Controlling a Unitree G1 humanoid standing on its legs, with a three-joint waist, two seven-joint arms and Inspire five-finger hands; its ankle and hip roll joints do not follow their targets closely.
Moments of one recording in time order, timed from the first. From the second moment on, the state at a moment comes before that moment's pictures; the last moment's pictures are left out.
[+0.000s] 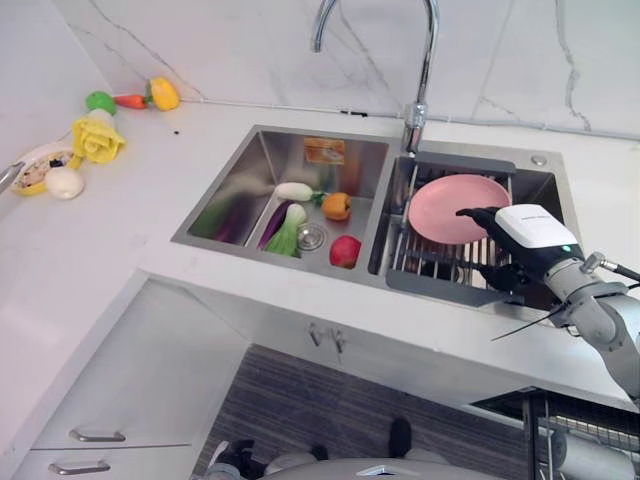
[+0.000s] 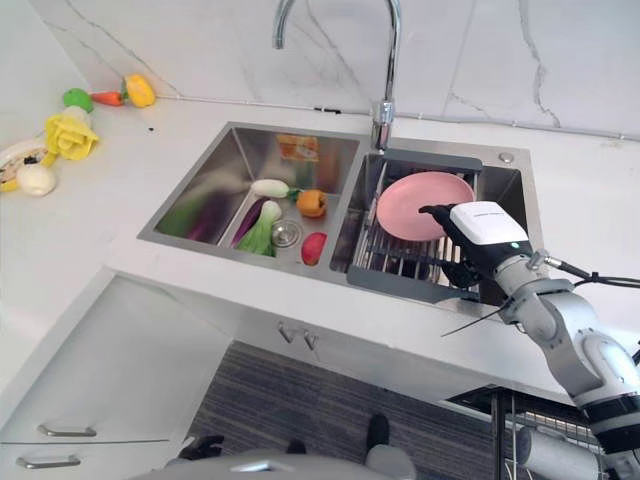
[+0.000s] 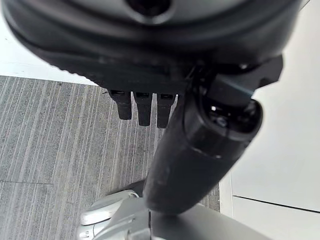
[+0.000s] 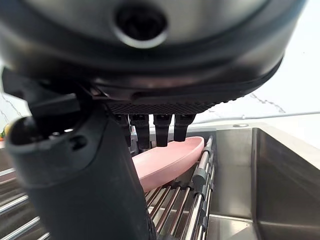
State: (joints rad) left arm 0.06 0.15 -0.11 1.20 0.11 0.02 0.15; right arm -0.04 -0.96 0.05 0.00 -0.57 -0.13 0.03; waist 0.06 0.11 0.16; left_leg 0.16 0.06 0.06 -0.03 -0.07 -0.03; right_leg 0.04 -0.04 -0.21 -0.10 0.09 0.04
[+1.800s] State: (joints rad) left arm 0.01 0.12 -0.09 1.20 0.13 0.02 0.22; right arm 0.38 -0.73 -0.68 -0.12 -0.80 0.08 -0.56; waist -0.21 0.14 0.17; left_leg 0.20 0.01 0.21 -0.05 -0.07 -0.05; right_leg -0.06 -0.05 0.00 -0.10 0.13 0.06
